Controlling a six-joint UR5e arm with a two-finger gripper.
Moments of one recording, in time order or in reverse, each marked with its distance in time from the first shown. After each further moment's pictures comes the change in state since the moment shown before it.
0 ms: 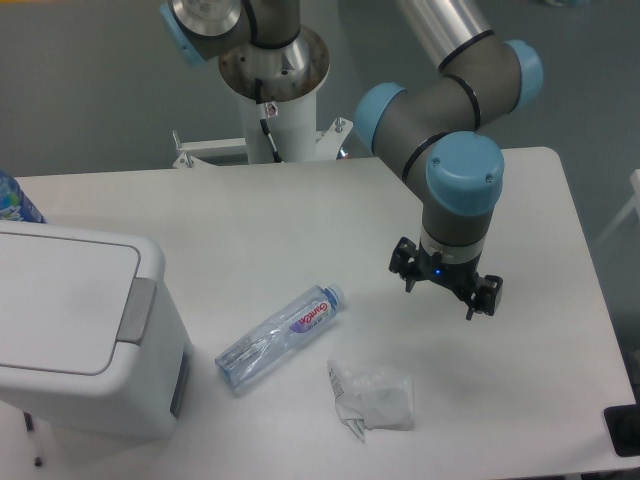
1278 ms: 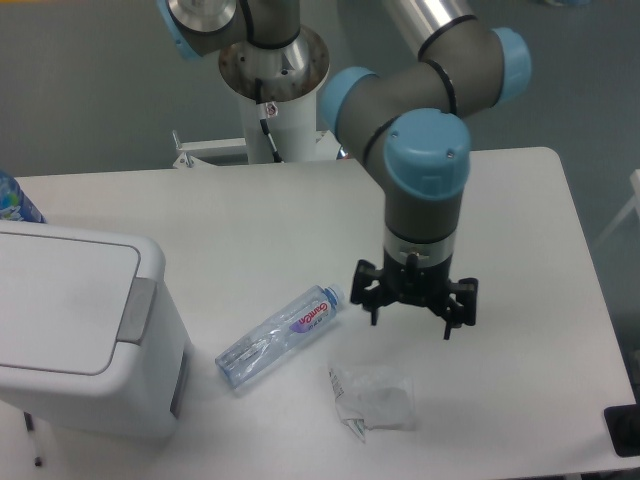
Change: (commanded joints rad) arm -0.155 0.032 0.169 -0.012 -0.120 -0.569
